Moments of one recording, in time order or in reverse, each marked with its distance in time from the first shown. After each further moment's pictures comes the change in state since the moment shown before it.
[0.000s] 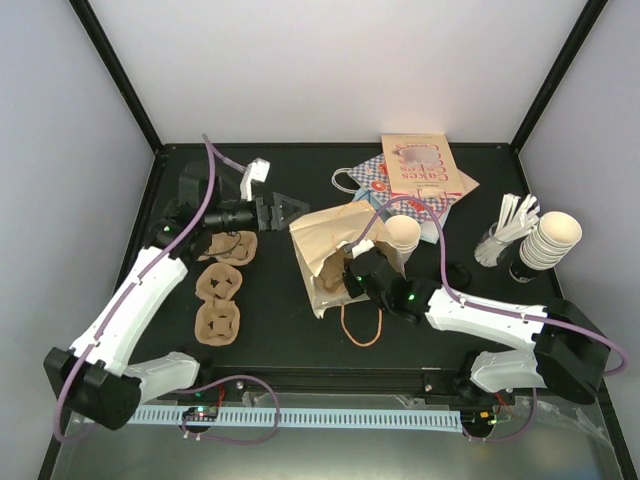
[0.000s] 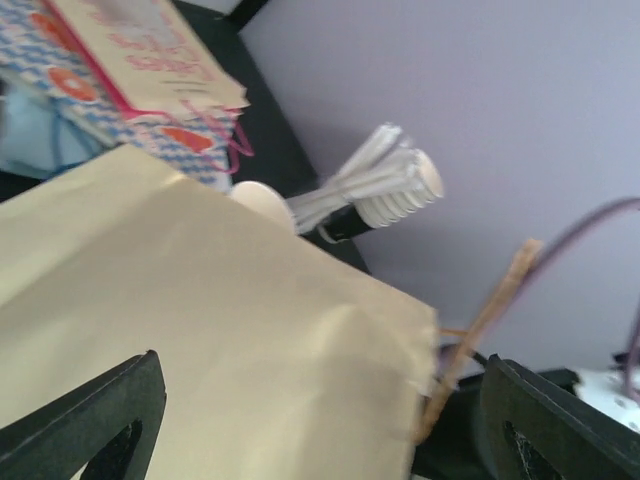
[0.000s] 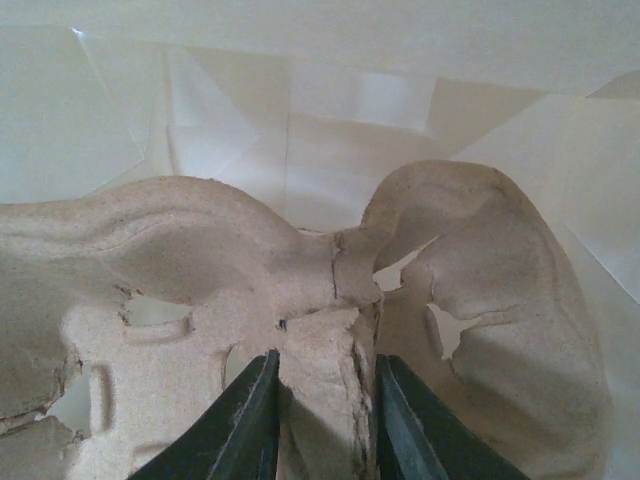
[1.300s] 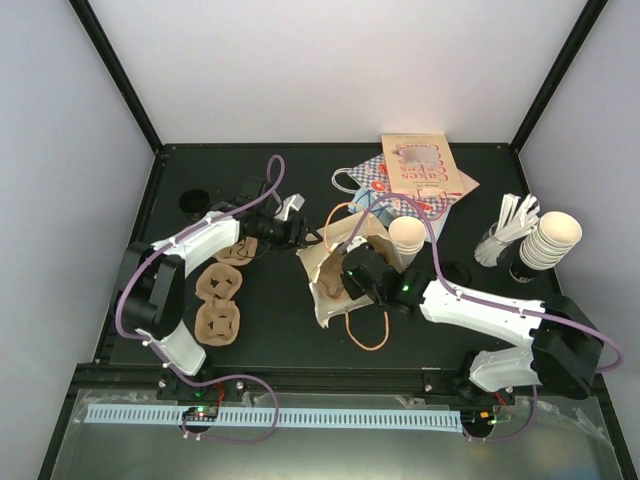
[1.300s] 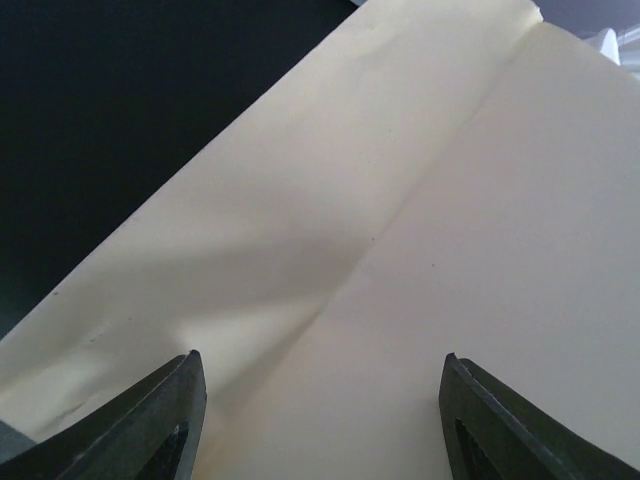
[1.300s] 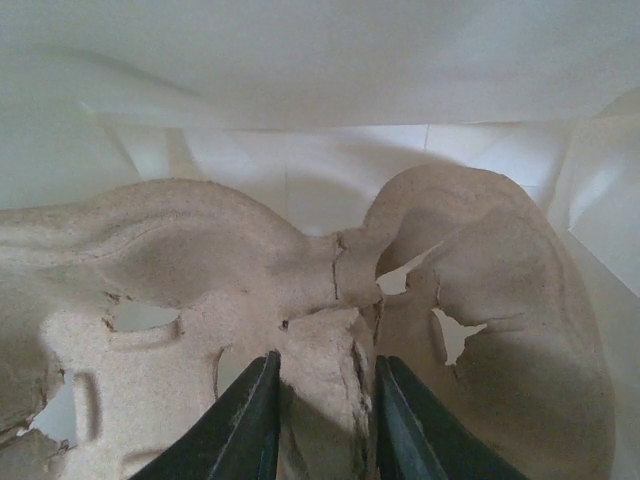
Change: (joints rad) left arm 0.013 0.540 -0.025 -0.051 -0.029 0.193; right arm 0.000 0.027 0.116 -0.248 -0.035 0.002
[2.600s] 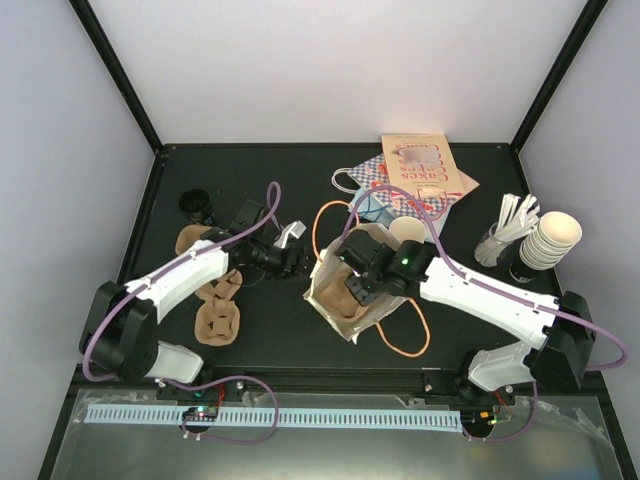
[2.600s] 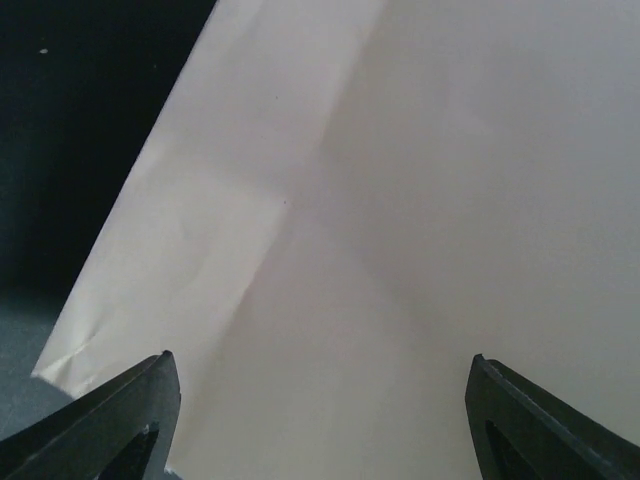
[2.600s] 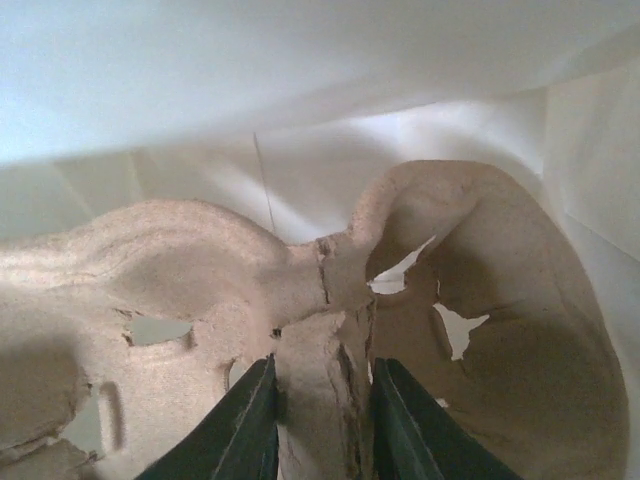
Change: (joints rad) left arm -0.098 -0.263 -0.226 -0.034 0.080 -0.117; right arm 0.003 0.063 0.357 -0.631 -0.190 -0.020
